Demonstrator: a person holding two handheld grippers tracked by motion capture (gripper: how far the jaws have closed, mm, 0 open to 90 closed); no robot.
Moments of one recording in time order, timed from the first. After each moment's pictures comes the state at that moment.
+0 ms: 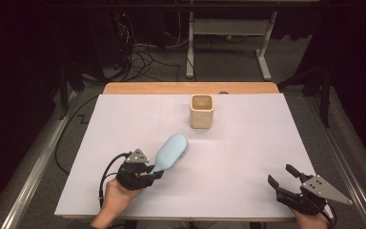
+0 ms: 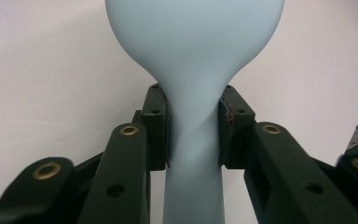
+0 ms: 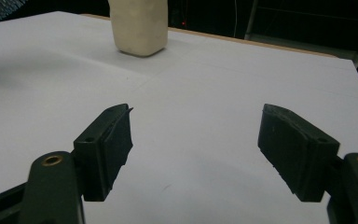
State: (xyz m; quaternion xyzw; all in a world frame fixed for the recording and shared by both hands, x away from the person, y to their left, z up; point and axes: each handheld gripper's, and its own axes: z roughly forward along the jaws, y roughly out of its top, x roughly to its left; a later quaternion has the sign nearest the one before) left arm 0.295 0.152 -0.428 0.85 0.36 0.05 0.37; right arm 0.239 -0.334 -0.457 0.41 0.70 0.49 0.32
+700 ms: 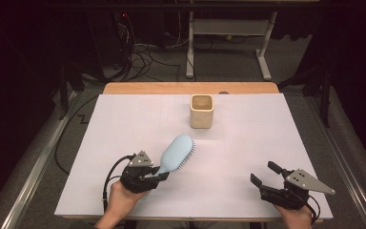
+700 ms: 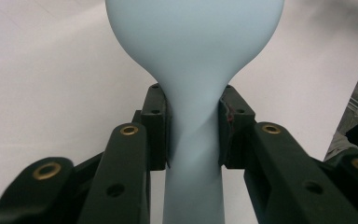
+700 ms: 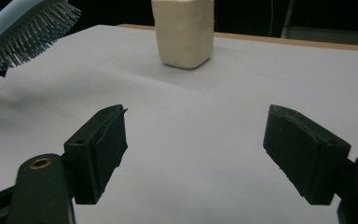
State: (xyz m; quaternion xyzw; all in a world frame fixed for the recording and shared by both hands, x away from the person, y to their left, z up) left arm 0.288 0.140 -0.426 0.85 0.34 0.05 0.40; right arm 0.249 -0.291 -0.444 0.40 0.71 0.52 0.25
